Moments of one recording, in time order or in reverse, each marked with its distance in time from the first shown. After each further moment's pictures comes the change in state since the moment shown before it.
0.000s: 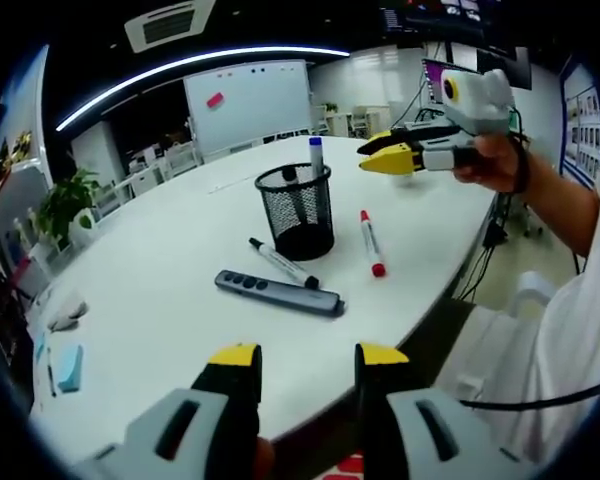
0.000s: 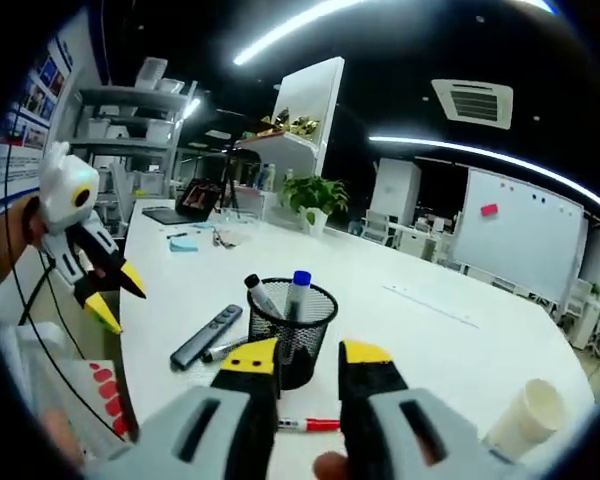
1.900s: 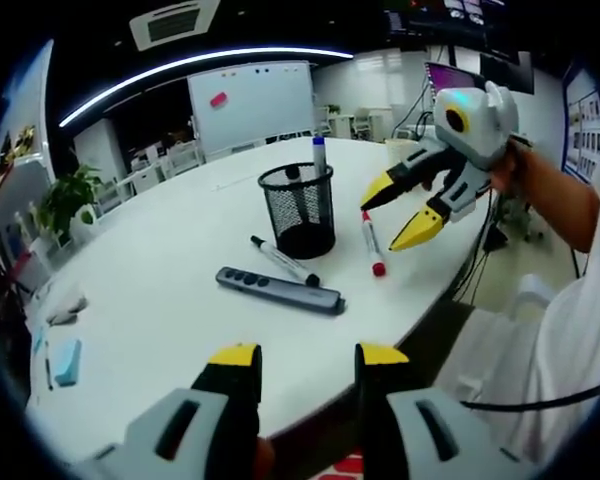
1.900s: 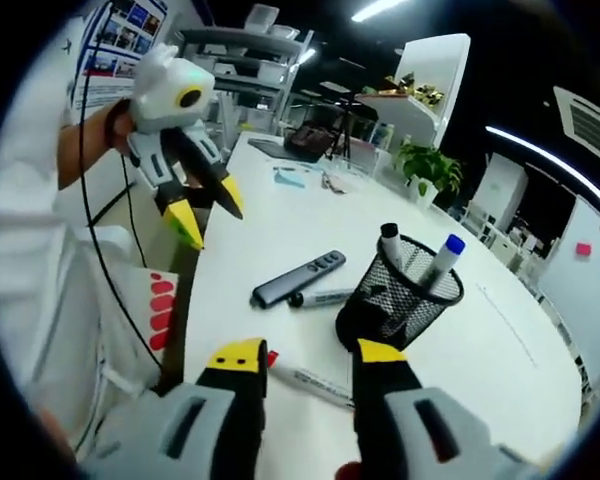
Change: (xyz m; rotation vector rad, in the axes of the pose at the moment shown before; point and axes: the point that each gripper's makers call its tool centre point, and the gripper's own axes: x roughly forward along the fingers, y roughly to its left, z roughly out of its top) left arm -0.002 0.000 -0.002 -0.020 -0.009 0.003; right arm 0.004 0.077 -0.046 -0.299 0.186 0.442
